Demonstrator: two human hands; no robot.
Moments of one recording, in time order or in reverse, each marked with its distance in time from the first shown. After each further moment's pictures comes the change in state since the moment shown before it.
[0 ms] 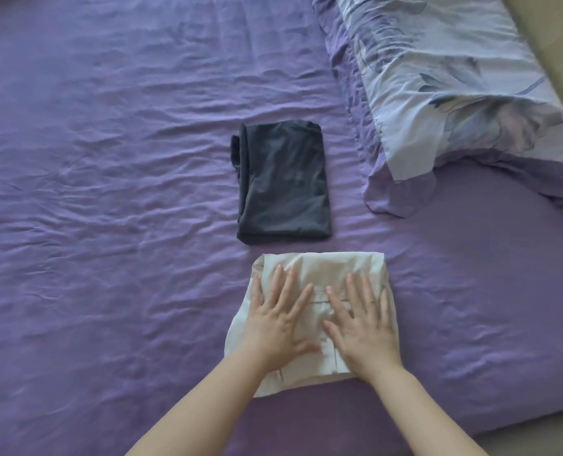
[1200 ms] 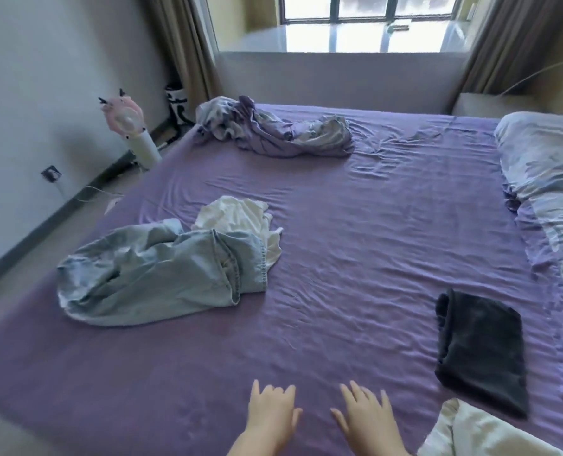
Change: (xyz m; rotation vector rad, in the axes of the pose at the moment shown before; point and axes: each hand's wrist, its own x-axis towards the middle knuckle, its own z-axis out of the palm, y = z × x) left_hand -0.299 -0.219 -0.055 -0.354 -0.066 -0.682; right_hand 0.011 -0.341 -0.136 -0.006 -0.173 -0.439
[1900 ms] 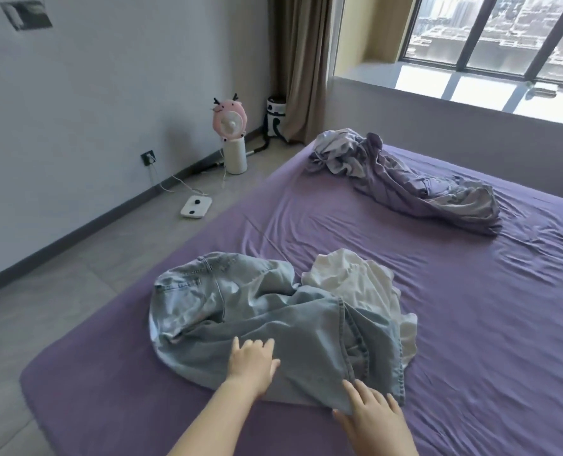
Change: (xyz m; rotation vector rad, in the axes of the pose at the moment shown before) left_hand 0.115 -0.402 -0.137 -0.181 0.249 -0.277; right_hand 0.251 -0.314 -0.086 -0.082 -0.038 -0.206
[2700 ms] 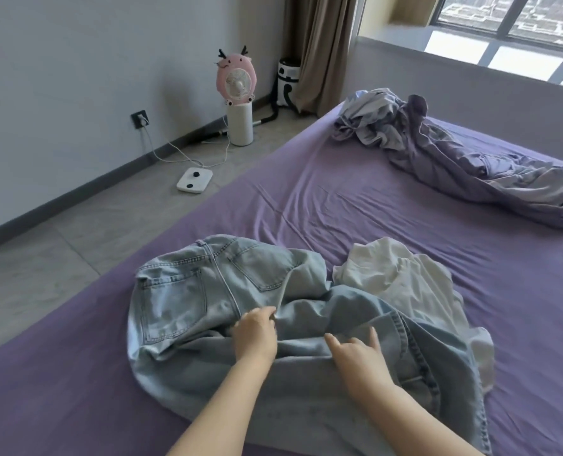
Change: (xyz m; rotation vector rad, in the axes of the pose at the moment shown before) left_hand 0.156 -0.066 0.048 -0.572 0.310 -0.227; right_hand 0.210 -0.059 0.050 -0.284 -0.117 -0.129
